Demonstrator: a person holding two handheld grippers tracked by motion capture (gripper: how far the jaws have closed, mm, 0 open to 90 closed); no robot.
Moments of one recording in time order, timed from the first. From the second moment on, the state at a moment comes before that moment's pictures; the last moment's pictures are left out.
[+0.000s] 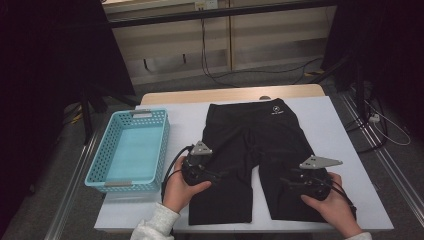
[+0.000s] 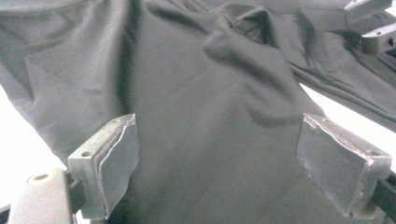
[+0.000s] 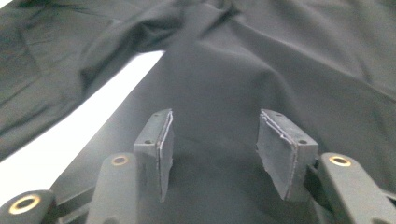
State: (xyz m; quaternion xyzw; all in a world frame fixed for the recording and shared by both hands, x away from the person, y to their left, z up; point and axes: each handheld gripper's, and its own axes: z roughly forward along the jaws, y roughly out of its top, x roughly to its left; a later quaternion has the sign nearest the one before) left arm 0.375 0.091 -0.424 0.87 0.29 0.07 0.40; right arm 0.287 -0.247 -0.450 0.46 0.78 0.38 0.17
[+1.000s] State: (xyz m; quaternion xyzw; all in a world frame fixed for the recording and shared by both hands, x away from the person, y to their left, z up) left arm 0.375 0.092 -0.424 0.87 0.29 0.07 0.40; right arm 0.267 -0.180 -0.459 0.38 0.84 0.37 0.10
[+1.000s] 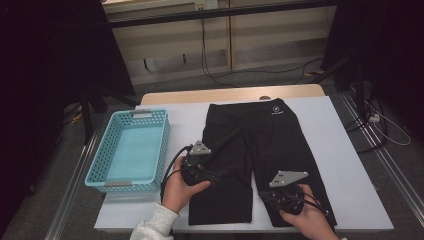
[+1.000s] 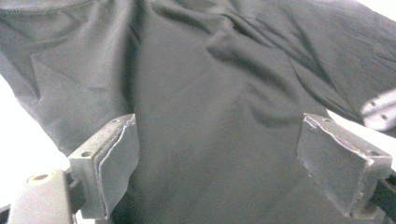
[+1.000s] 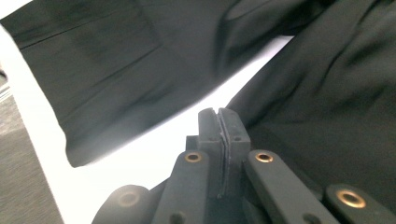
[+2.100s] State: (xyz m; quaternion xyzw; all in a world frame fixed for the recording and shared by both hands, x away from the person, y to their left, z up) left arm 0.378 0.100 -0.424 0.86 0.30 0.07 0.40; right arm 0.289 -0.251 -0.448 0.48 0.77 0.38 0.20
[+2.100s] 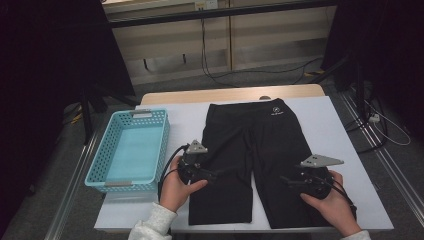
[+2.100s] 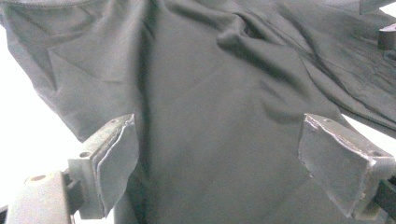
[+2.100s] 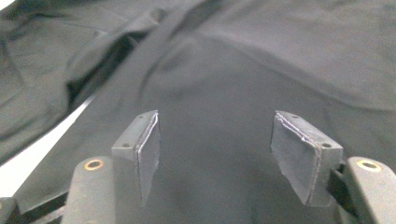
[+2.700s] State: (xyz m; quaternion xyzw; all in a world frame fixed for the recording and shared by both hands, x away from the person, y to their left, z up) left arm 0.378 0.109 -0.428 0.86 0.32 0.08 0.39; right arm 0.296 -0.178 -0.445 0.39 0.80 0.42 0.15
